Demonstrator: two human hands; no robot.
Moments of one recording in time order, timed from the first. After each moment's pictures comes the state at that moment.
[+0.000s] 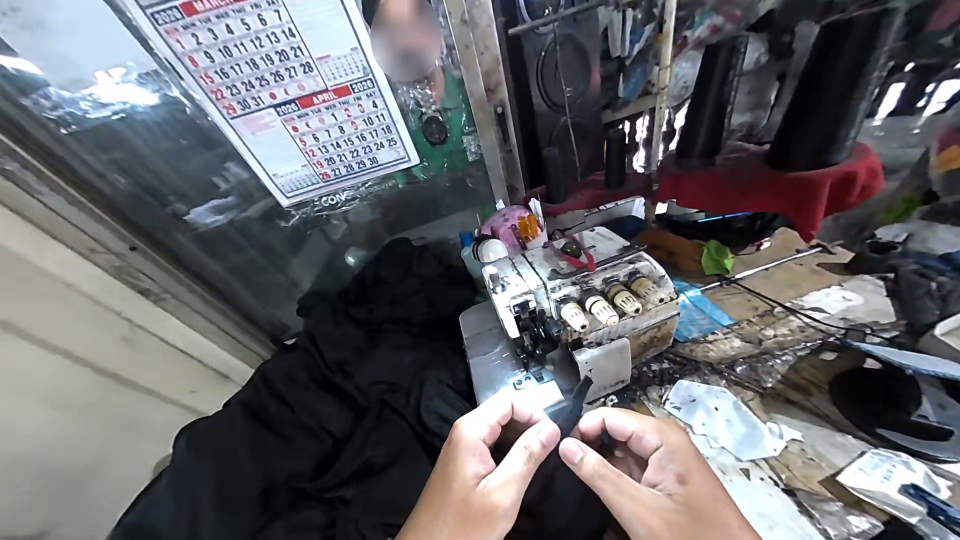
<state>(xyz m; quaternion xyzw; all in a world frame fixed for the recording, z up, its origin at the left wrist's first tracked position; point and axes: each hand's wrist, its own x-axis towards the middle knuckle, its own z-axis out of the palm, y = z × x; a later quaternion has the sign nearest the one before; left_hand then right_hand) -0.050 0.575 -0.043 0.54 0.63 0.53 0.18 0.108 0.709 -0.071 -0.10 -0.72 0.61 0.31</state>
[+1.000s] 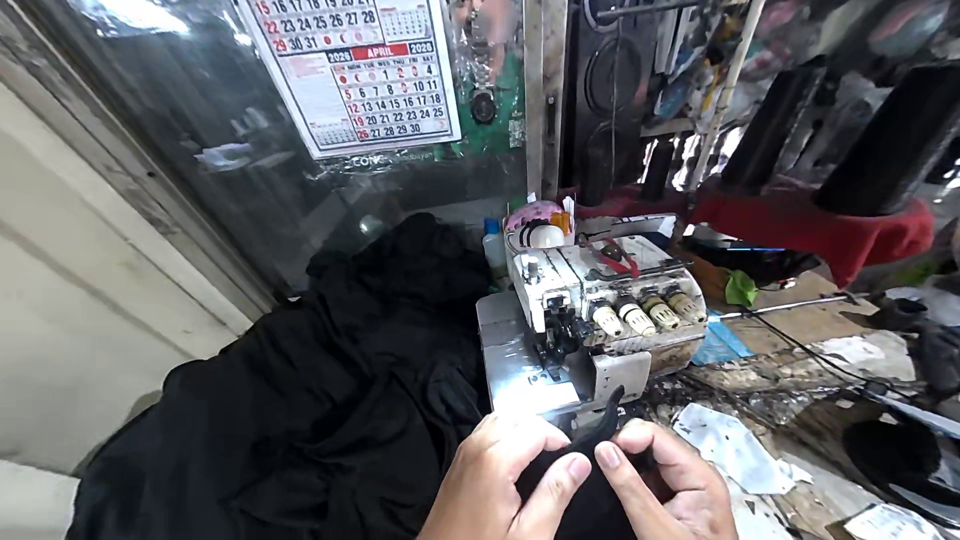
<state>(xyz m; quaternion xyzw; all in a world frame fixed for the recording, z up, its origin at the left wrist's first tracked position) -0.039 0.561 -0.068 0.57 0.69 0.44 0.01 0.104 0.697 -0.095 -0.08 -0.68 0.58 0.44</state>
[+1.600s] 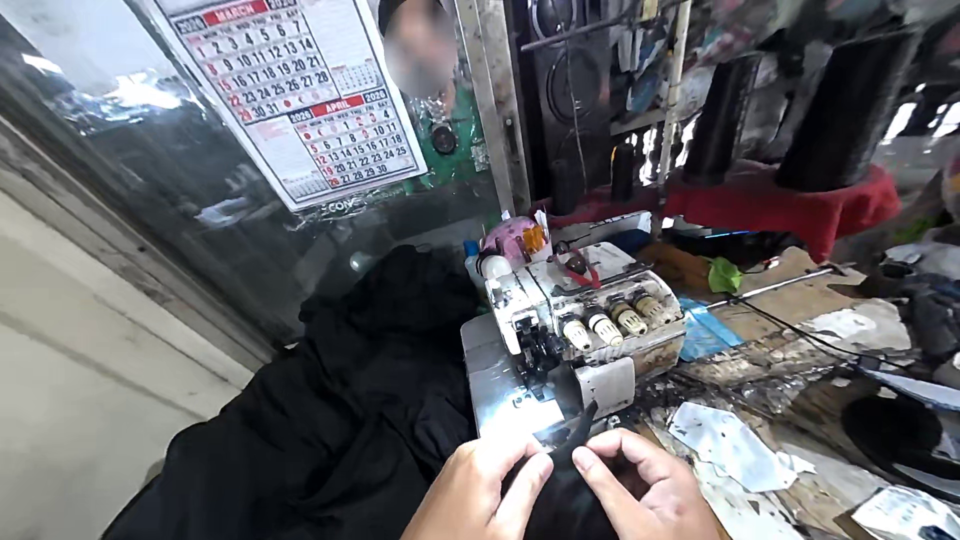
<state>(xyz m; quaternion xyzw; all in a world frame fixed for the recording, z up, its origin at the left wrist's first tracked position) -0.063 0.572 -0.055 0.59 0.72 0.35 0.12 0.100 0.708 -0.106 -0.17 -0.68 0.59 0.40</state>
